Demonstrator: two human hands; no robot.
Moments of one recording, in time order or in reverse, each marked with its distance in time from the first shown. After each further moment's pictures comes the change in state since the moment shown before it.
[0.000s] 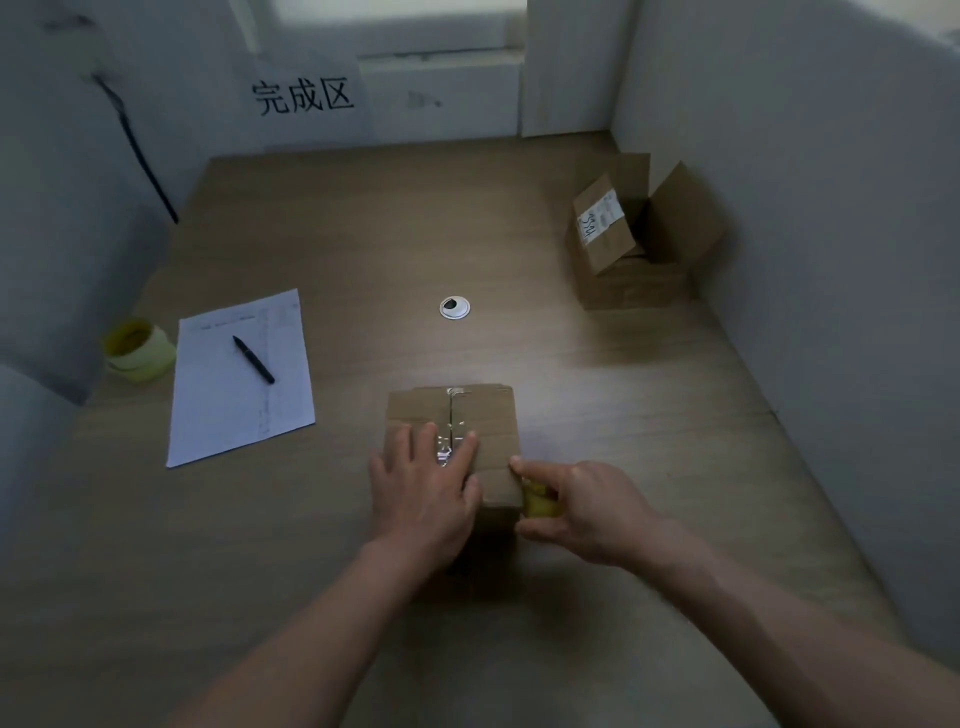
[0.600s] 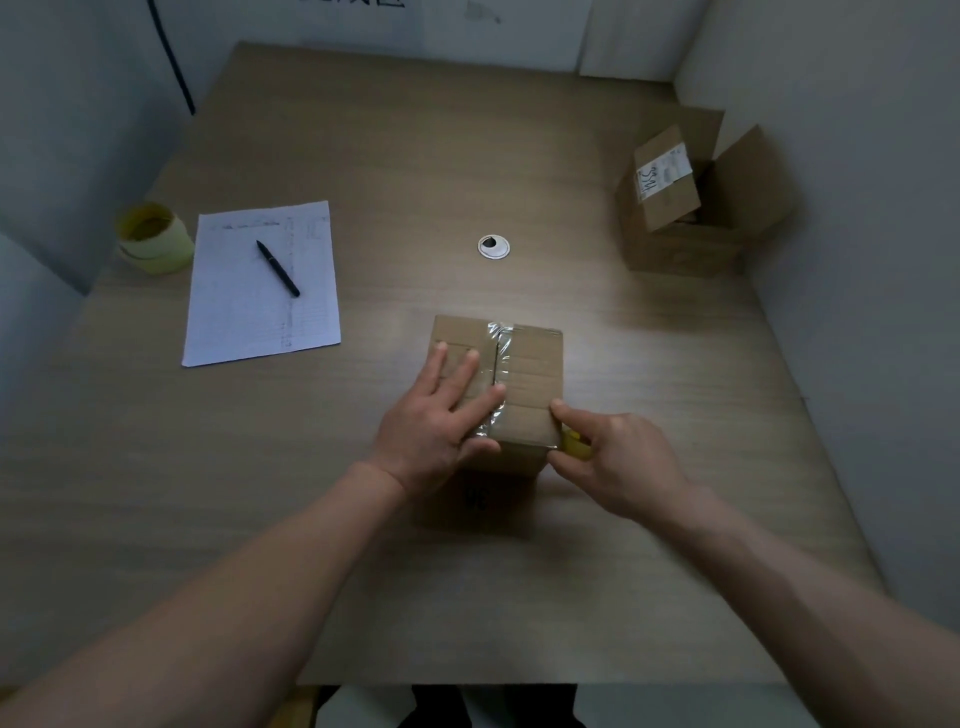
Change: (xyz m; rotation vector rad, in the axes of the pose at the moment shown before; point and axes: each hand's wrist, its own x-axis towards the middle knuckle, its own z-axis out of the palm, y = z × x) left_hand -0.001 -0.055 0.033 -0.211 0.326 0.404; right_hand 0.002 -0.023 0.005 -0.097 0.117 0.088
